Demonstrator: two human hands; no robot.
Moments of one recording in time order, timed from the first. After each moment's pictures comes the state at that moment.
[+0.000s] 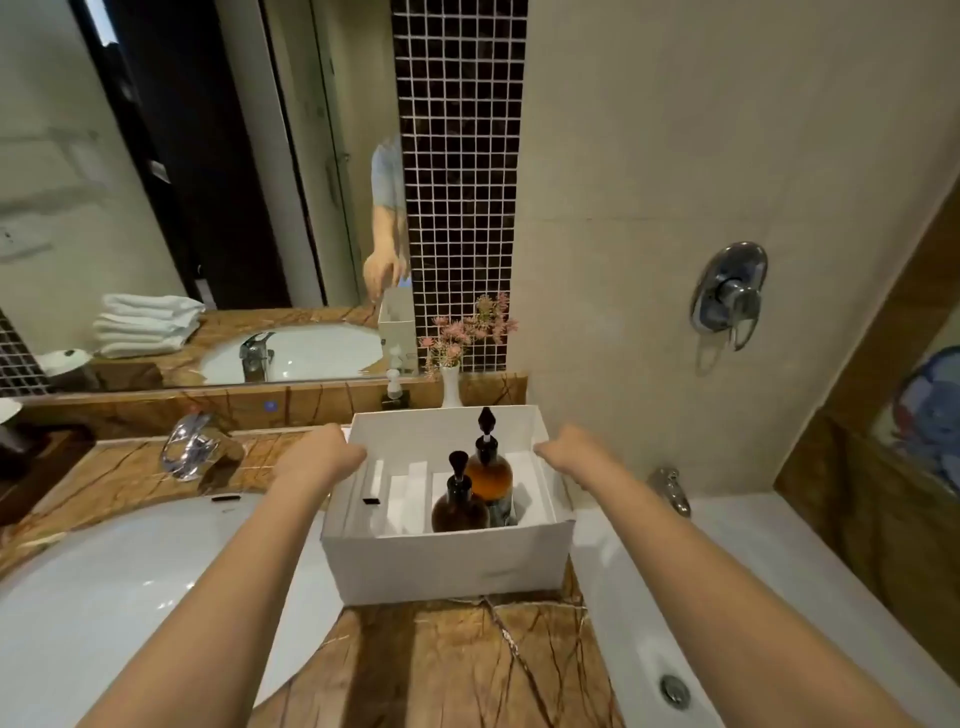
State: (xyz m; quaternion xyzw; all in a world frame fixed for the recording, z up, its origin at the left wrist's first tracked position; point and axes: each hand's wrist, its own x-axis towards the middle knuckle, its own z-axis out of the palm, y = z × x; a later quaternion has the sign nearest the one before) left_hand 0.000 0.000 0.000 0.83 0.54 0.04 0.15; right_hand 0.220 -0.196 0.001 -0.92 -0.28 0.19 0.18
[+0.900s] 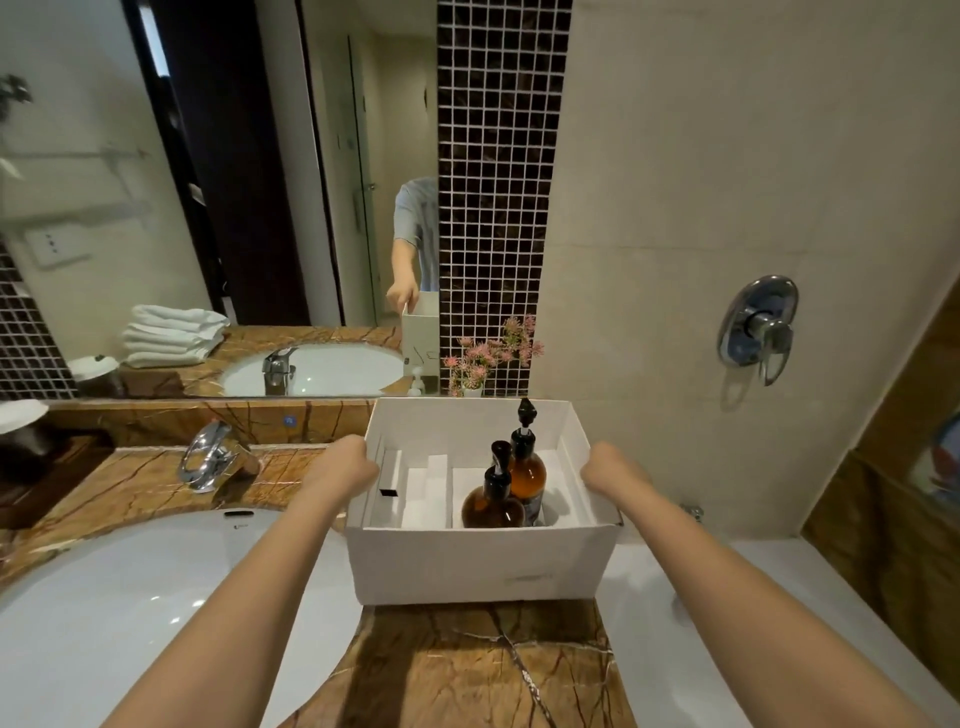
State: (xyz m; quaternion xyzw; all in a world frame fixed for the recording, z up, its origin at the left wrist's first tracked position) left_hand 0.000 0.012 -0.008 0.84 0.49 0.09 0.20; right_hand 0.242 -0.188 -0.006 -0.94 -0.29 0.12 0.12
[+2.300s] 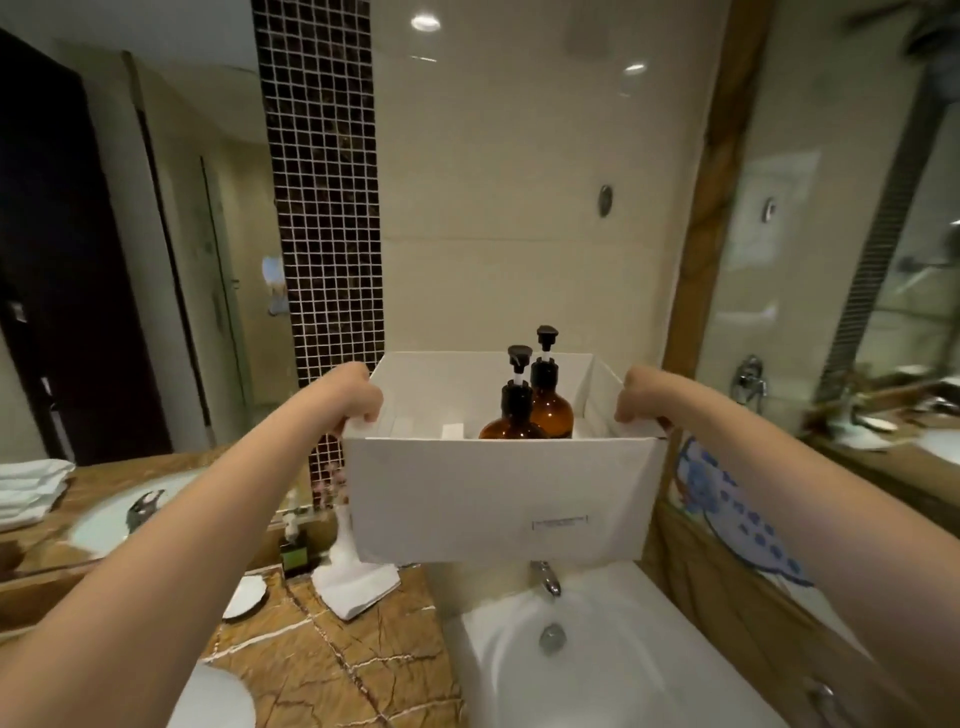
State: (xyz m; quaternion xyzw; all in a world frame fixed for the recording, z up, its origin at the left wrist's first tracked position) left_hand 0.064 -0.172 0.341 0.90 0.33 0.08 0.27; right_hand 0.238 -0.442 0.349 -0.97 -0.18 0.08 0.18
